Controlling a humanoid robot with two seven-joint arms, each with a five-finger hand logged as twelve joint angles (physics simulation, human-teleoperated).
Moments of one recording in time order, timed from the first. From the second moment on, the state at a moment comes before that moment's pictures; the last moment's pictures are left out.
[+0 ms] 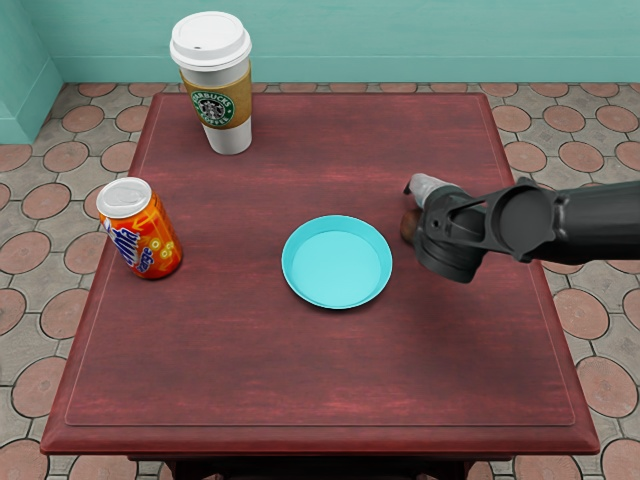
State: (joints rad) left arm -0.02 0.00 -0.07 -0.31 -0.02 0.05 0.06; right arm 1.54 -0.13 -0.60 1.18 -0.33 -0.49 -0.61
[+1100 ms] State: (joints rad) left arm -0.02 0.00 -0.07 -0.31 -0.02 0.05 0.06; right arm 1.54 -0.15 -0.59 1.24 -0.33 -0.55 -0.61
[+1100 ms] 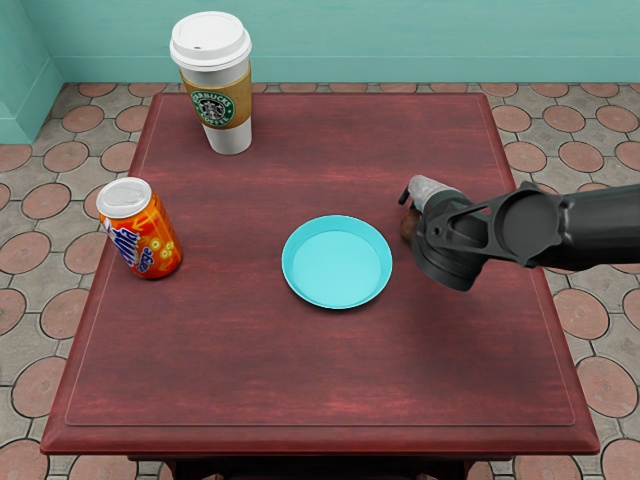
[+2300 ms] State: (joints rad) left arm -0.02 0.00 -0.07 -0.31 -0.02 0.05 0.06; right arm 1.53 -0.16 -0.59 1.24 -0.32 -0.51 -0.61
